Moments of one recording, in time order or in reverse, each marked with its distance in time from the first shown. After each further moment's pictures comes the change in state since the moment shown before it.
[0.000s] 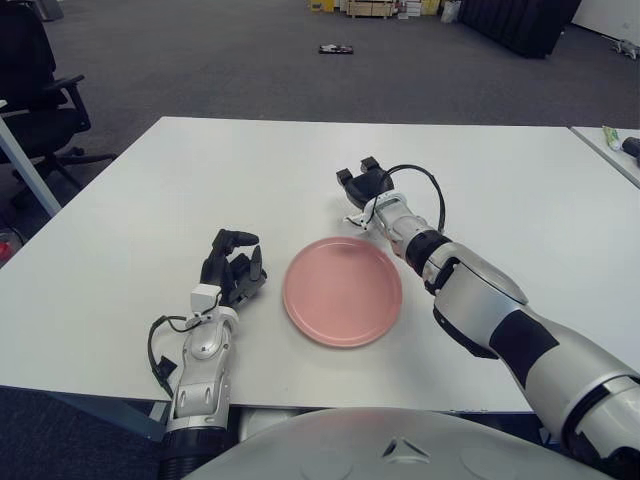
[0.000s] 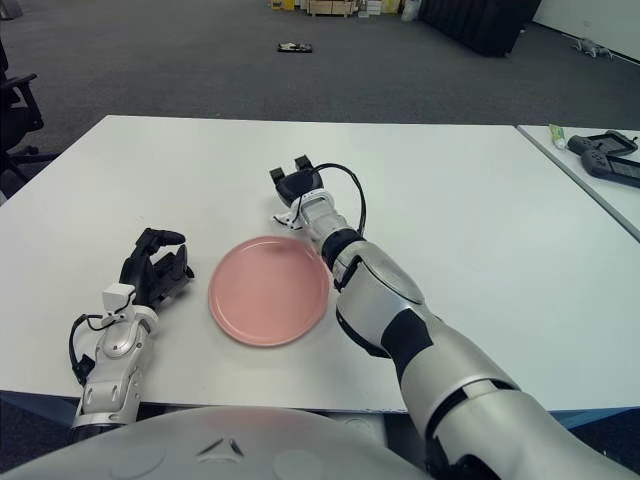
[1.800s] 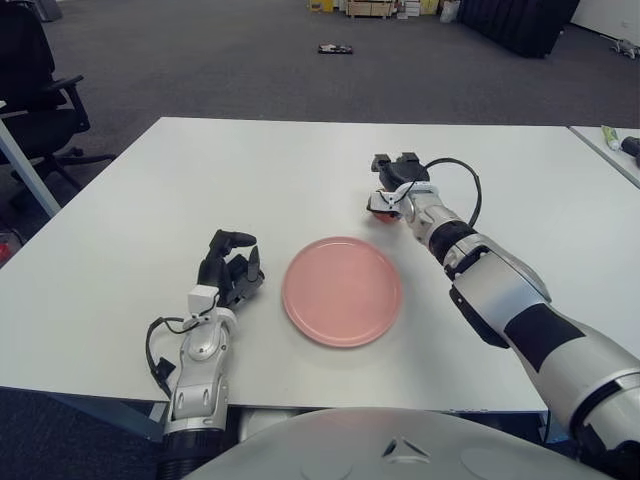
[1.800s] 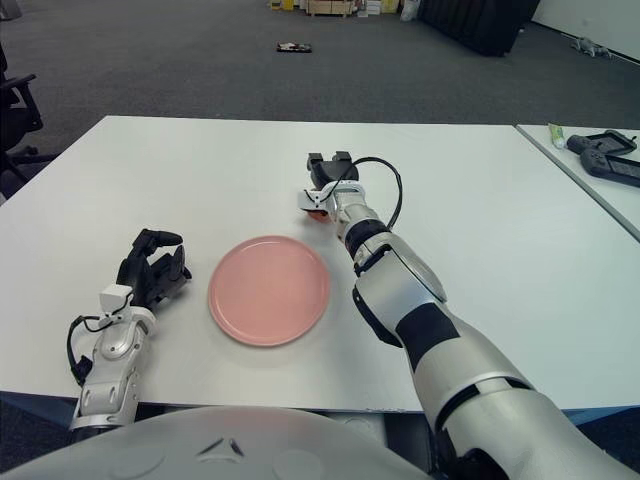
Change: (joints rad) left arm 0.010 0.003 0.008 -0.009 0.002 0.001 -0.003; right arm -0.004 -0.092 -0.256 0.021 0.193 -0.008 0.074
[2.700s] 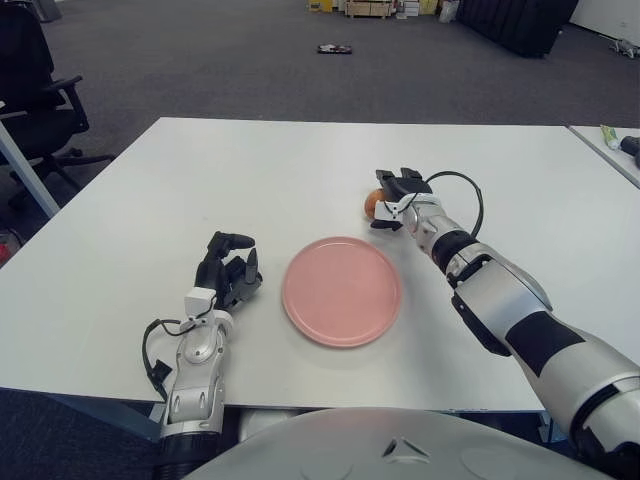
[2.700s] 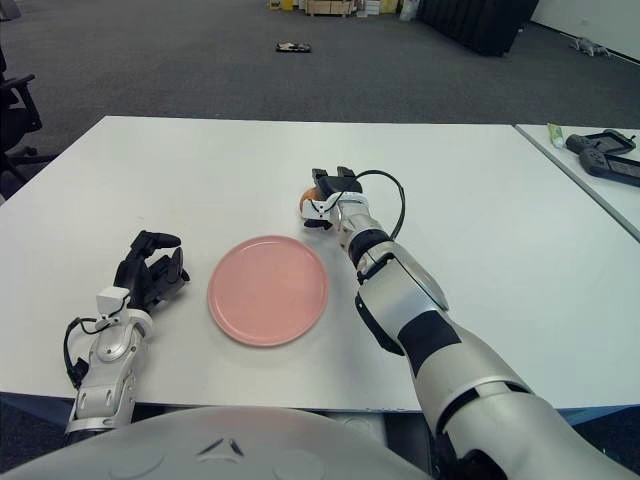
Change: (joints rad) left arm 0.011 0.014 0.000 -0.006 -0.008 -0.001 -0.008; right arm 0.042 0.002 -0.001 0.001 0.008 -0.003 0.051
